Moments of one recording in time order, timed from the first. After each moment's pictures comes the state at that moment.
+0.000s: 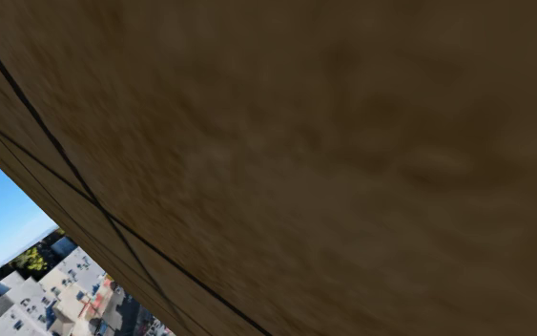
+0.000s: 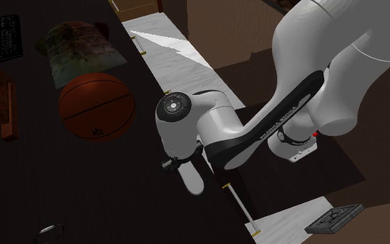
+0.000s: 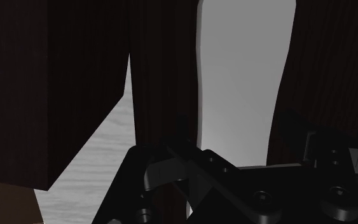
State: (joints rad) arm -0.29 -0.05 0.35 -2.40 0.01 2.33 1.33
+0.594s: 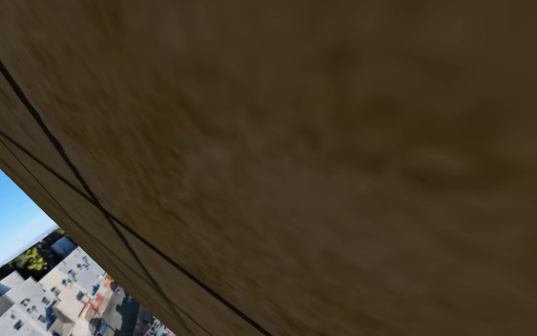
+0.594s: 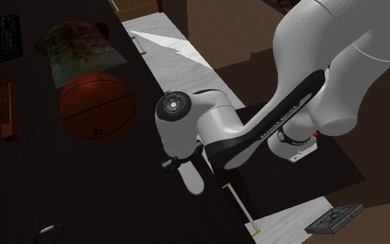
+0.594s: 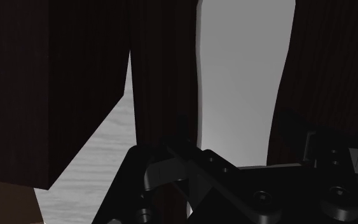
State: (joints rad) arm -0.29 -0.06 0.35 -2.40 0.01 2.33 1.33
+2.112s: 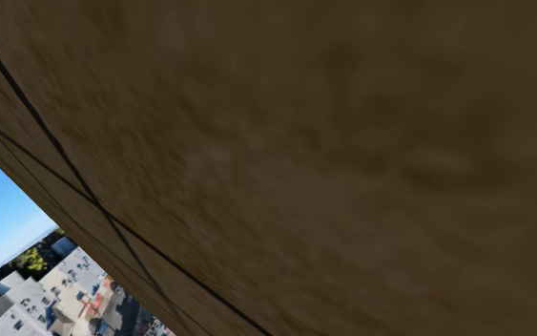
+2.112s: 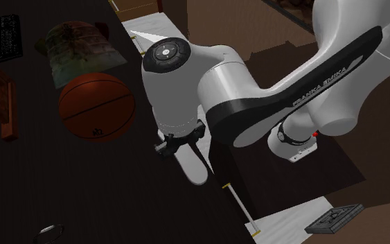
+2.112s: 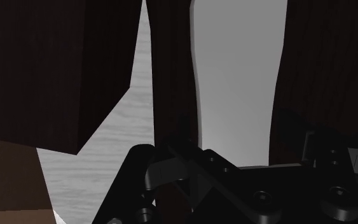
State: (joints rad) arm -0.29 -0.22 0.33 -2.24 0.06 2.01 1.29
